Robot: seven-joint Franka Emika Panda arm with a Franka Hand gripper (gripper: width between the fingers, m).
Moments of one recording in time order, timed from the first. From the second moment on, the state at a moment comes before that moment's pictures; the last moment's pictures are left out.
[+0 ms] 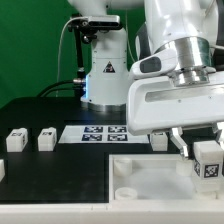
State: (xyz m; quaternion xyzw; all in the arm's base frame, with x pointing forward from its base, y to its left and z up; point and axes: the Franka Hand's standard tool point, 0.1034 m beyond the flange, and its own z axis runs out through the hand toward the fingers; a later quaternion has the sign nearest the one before) arm 0.611 0.114 0.079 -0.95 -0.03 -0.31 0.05
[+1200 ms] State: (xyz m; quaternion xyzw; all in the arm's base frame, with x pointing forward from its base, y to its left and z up) arm 0.606 0.115 0.072 -0.96 -0.03 -0.27 0.05
